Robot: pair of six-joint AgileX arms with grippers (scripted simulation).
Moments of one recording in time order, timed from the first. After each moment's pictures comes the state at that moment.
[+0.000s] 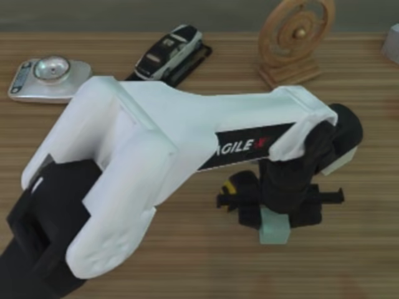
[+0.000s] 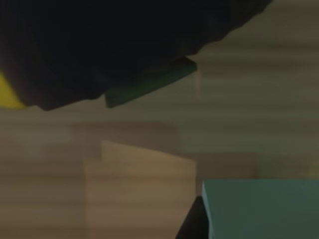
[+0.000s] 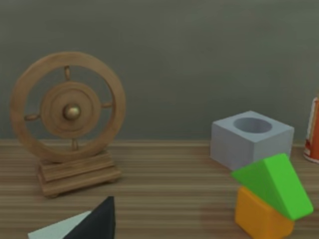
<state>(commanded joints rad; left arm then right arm) -0.97 2.42 1.90 -1.04 -0.02 -0.96 0.00 0.00 0.00 0.00 0.00 0.00</state>
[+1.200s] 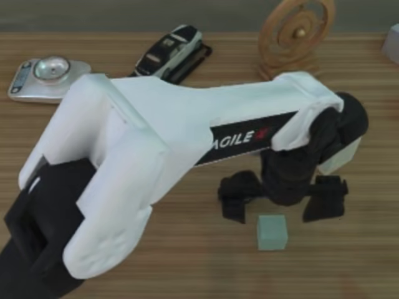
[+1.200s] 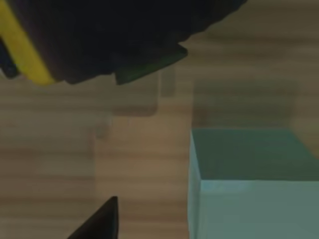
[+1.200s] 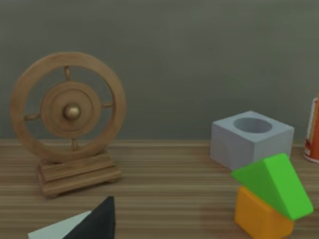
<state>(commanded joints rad) -0.96 2.40 1.96 -1.11 -0.03 -0.96 0.00 0.00 0.00 0.00 0.00 0.00</state>
